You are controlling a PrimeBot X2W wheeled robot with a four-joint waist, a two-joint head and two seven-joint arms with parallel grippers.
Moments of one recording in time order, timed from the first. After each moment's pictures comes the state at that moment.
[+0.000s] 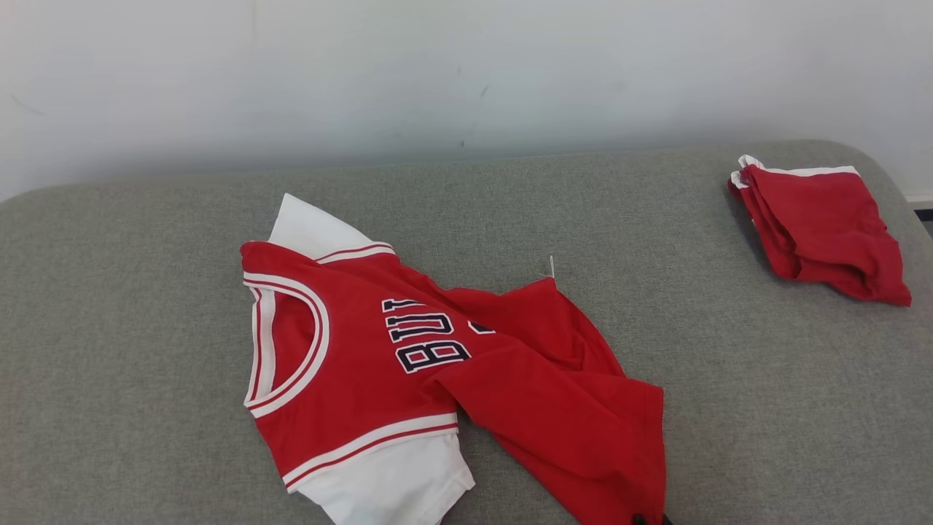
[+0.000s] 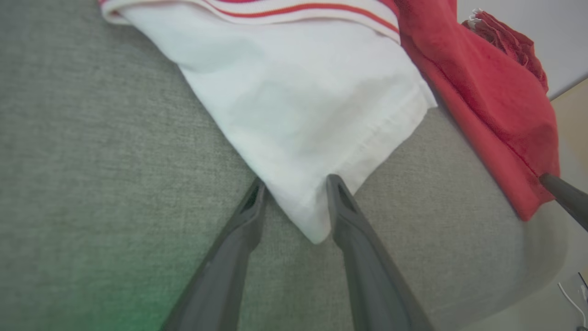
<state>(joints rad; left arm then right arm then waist) 0.01 0.07 -0.41 0.58 -0.53 -0.12 -0.26 0.09 -0.14 0.26 0.43 0.40 0.13 -0.26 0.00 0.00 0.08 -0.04</state>
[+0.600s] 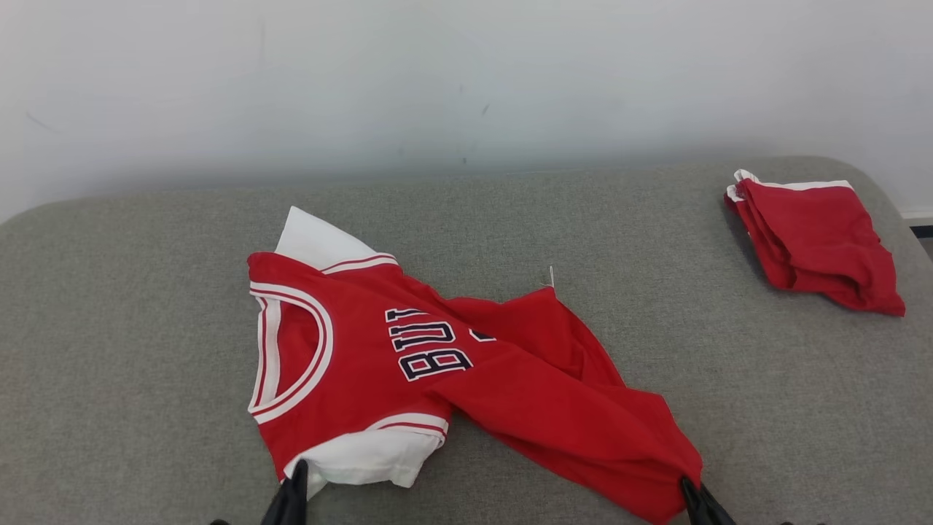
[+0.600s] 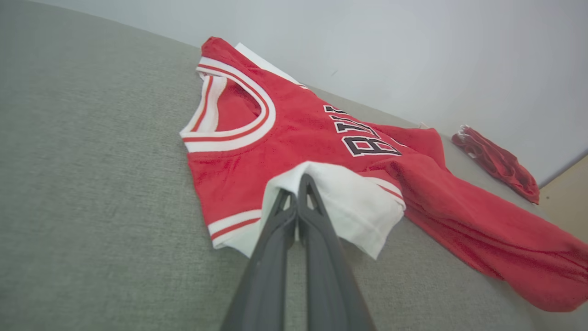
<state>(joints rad) 0.03 0.14 -0.24 0.27 -0.55 -0.10 -0.26 0.15 -0.23 0.23 0.21 0.40 0.13 -0.26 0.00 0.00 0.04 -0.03</state>
